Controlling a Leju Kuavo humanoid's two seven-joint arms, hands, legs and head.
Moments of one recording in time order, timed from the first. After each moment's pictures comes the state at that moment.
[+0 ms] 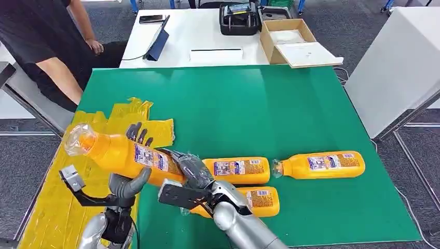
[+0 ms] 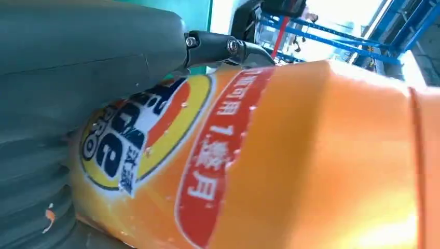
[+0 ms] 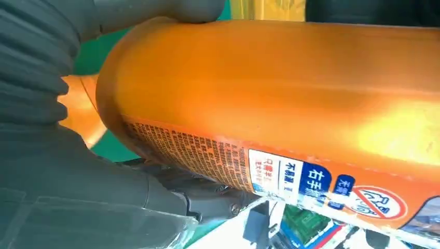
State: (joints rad) left arm -0.01 -0.11 -0.03 -1.47 0.40 -0.41 -0.45; right arm -0.40 0.27 0.76 -0.83 0.66 0.02 -0.34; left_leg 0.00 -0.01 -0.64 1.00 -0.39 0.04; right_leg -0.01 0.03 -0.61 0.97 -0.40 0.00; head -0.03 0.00
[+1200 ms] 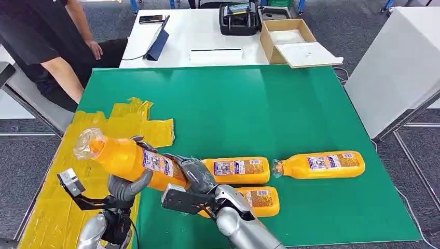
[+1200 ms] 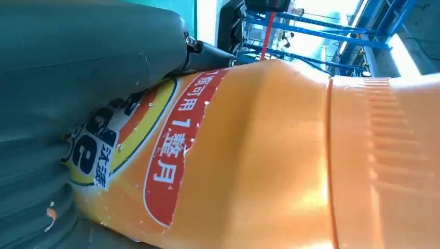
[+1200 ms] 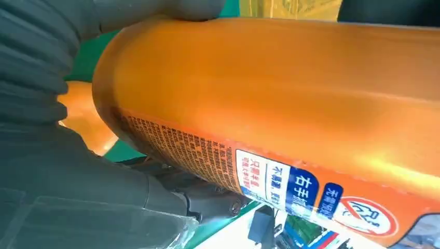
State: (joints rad) left arm 0.00 -0.11 -0.03 -1.49 0.30 -0.43 -0.49; right arm -0.36 0.25 0.75 -0.88 0.66 0.02 -0.33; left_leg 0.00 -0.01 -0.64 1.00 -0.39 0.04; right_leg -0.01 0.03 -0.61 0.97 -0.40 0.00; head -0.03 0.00
